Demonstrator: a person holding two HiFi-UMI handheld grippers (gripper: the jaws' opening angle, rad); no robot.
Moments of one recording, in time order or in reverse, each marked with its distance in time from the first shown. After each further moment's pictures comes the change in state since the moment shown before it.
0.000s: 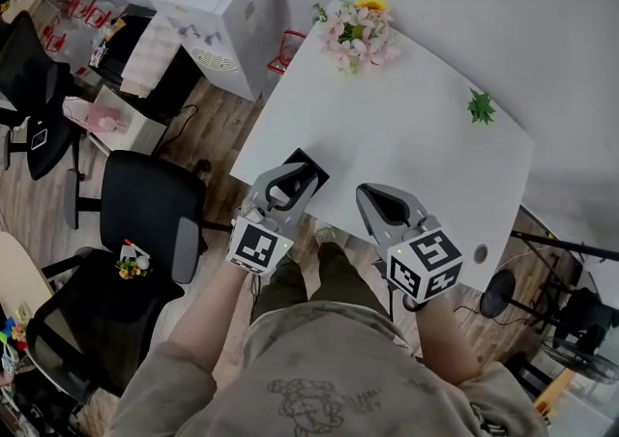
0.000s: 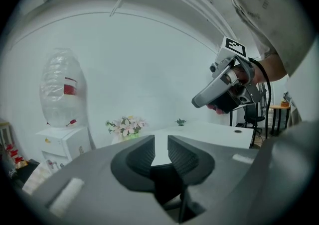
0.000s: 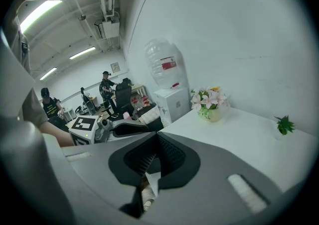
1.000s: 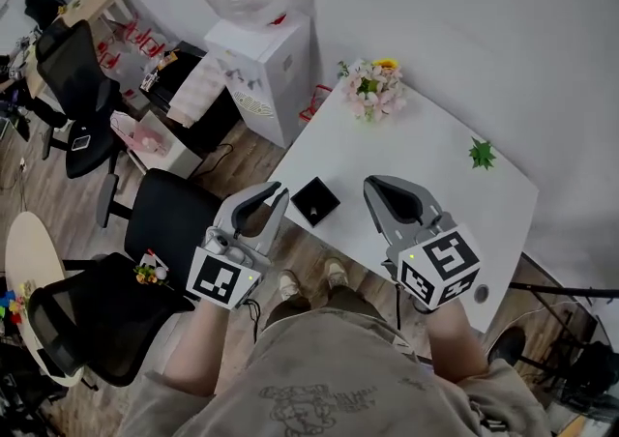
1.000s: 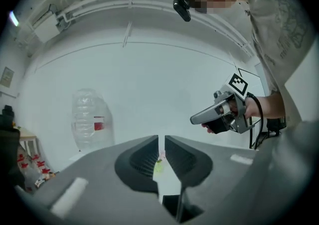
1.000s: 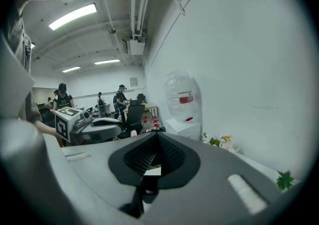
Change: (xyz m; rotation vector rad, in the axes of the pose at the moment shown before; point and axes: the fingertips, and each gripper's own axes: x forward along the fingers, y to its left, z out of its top) left arm -0.105 0.031 0.151 -0.037 -0.137 0.261; right arm -0.054 0.039 0.117 -0.229 -0.251 0.108
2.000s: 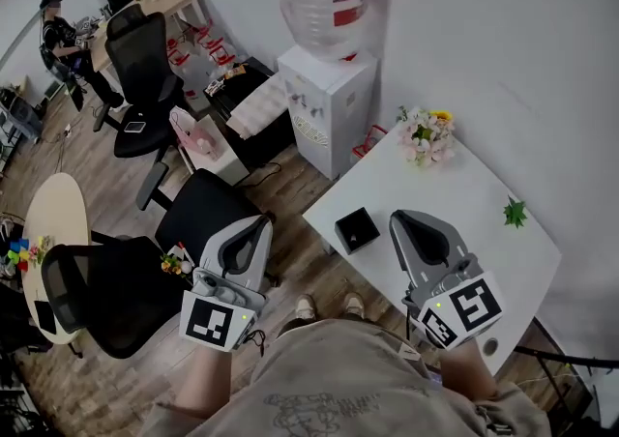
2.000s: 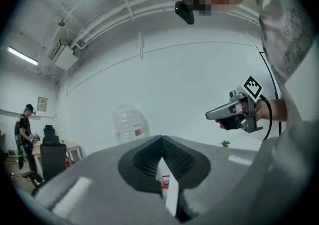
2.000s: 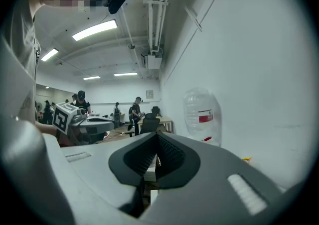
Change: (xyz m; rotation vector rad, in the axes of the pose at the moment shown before) left arm -0.109 0.033 0.063 0.071 0.052 0.377; right arm -0.011 0.057 0.058 -0.096 -0.170 0.184
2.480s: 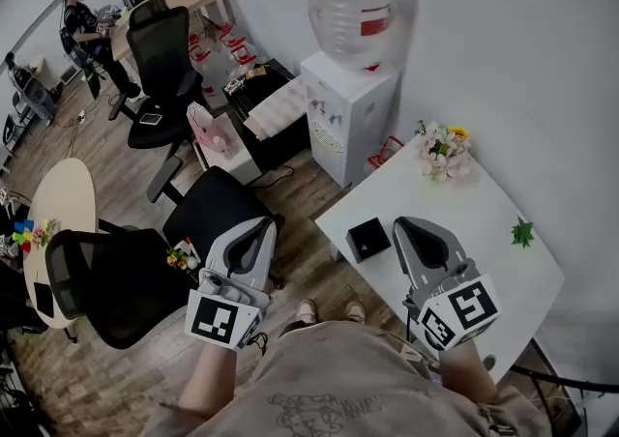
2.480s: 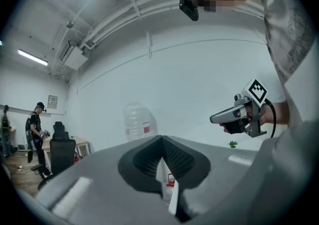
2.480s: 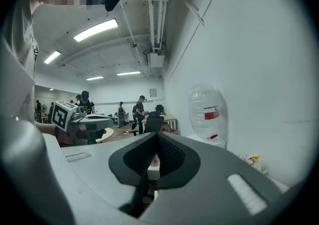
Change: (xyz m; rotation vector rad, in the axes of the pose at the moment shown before) left arm -0.012 0.023 -0.008 -0.039 0.013 0.085; right arm 0.024 0.007 -0.012 0.012 0.019 0.047
